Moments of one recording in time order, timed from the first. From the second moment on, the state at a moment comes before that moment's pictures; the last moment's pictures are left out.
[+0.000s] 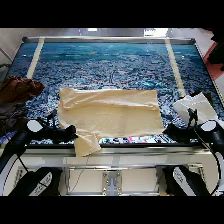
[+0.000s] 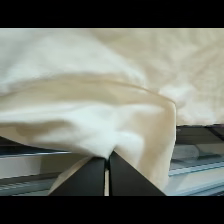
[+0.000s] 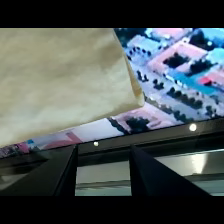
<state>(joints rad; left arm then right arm) -0.01 -0.88 0.43 0.97 -1.09 -1.61 -0.42 -0.85 0.45 -1.12 1.17 1.46</state>
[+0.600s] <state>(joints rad) -0.01 -0.88 0.44 0.96 -1.10 -1.59 -0.43 -0.94 0.31 -0.90 0.84 1.50</state>
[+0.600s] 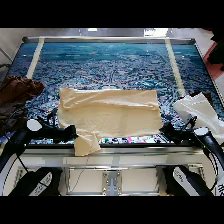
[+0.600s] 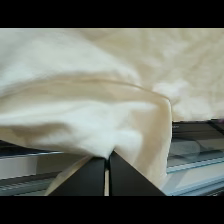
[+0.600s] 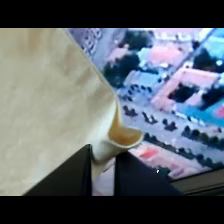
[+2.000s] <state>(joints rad) -0.11 -1.28 1.13 1.47 -0.93 -1.49 -0.18 -1.32 1.03 -1.00 0.75 1.34</state>
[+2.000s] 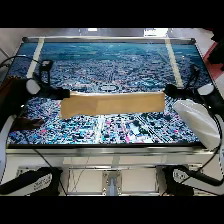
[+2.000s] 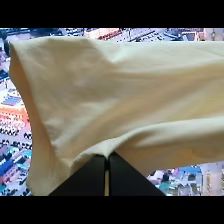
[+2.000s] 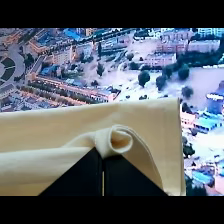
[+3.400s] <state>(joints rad) -0.13 -1.38 1.56 1.44 -0.63 -1.59 -0.35 -1.54 1.26 -1.05 1.08 1.29</state>
